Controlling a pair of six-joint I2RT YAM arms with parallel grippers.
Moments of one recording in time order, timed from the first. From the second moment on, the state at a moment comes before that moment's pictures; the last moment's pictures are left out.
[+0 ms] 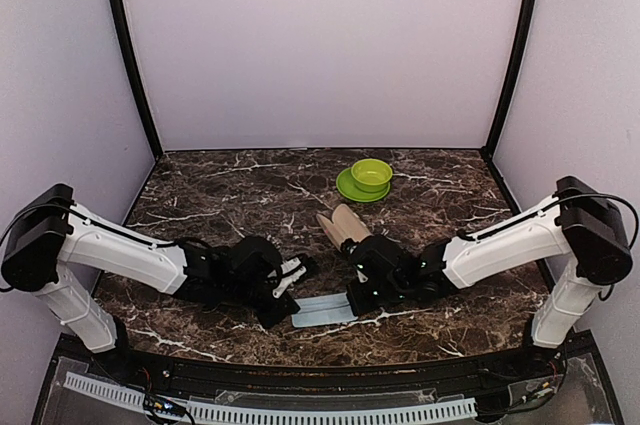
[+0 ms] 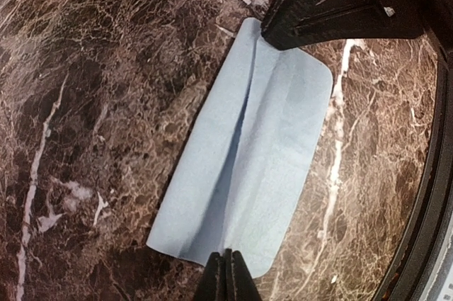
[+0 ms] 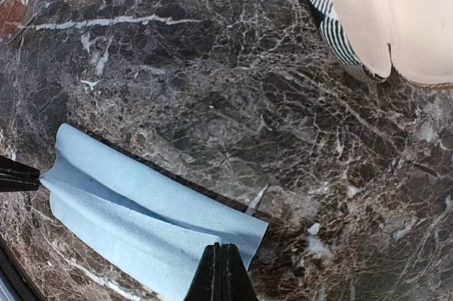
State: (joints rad) left arm -1.09 1.57 0.73 -0.08 0.05 -0.14; right arm 1.15 1.68 0.84 -0.12 0.16 0.60
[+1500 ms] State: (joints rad) left arm -1.14 1.59 0.72 -0.09 0.04 -0.19; right arm 1.22 1.65 0.81 -0.14 0.16 0.68
